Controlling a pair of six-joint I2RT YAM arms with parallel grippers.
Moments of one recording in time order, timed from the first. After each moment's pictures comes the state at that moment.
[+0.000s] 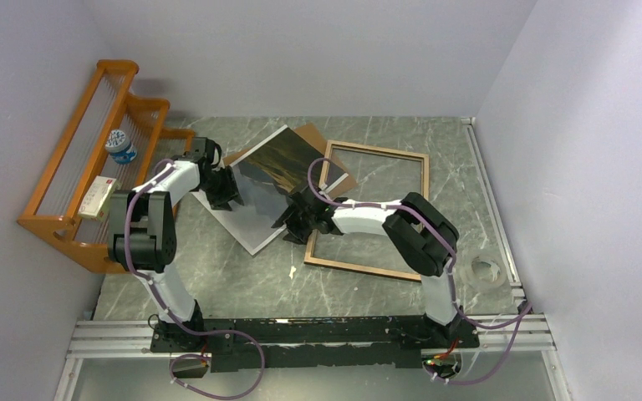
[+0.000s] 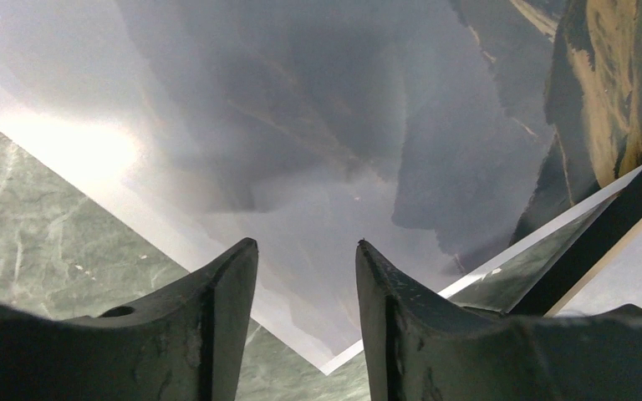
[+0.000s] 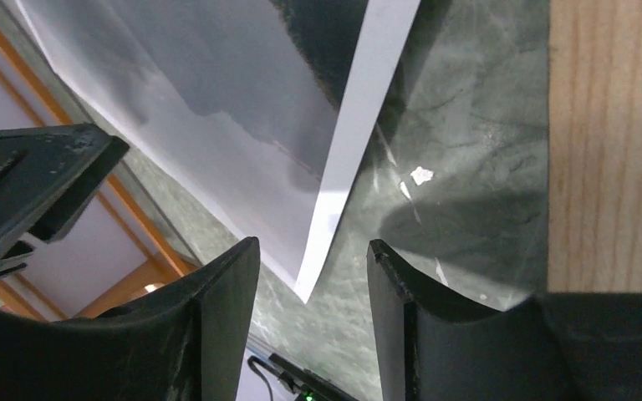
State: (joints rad) left arm -0.05 1.79 1.21 -0.61 0.21 -0.41; right arm 0.86 1.98 1.21 -0.09 -0.05 1.49
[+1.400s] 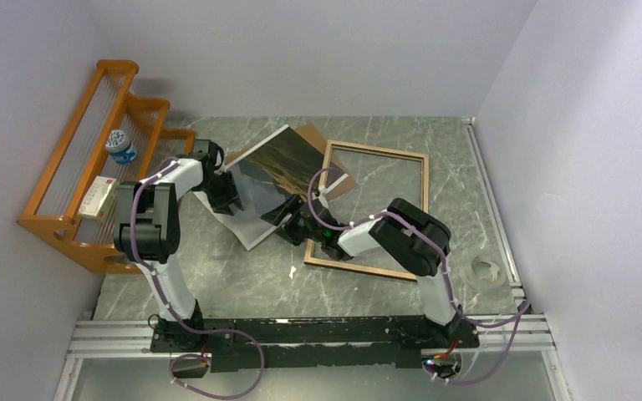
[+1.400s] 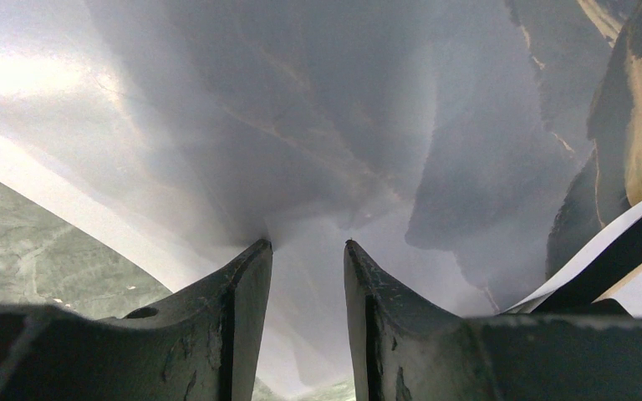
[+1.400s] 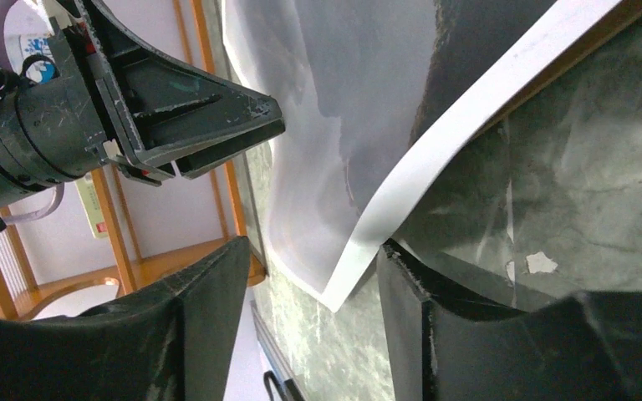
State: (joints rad) left arm -0.05 1.88 1.25 -0.64 0.21 -0.41; right arm 0.90 2.04 0.92 0.72 0.04 1.43
